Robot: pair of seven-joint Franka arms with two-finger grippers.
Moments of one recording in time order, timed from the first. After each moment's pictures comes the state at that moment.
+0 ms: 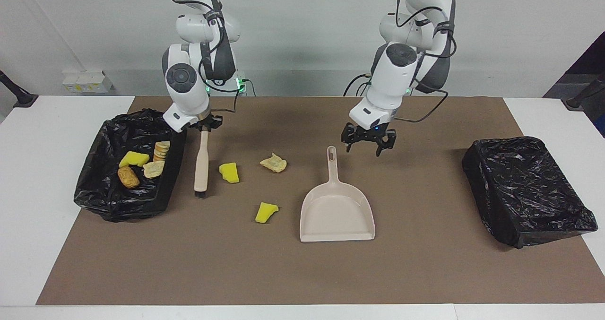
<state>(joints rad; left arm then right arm) -0.66 0.22 0.04 -1.97 -0.07 2.37 -0.46 0.06 0.01 0.19 -2.27 0.05 1.97 0.17</state>
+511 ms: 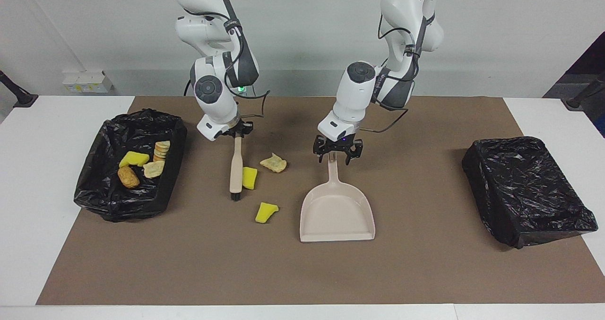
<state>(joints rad) -0.68 0.23 0.04 -1.98 -0.07 2.37 -0.54 0.15 0.02 0.19 -2.20 0.19 1.93 0.19</state>
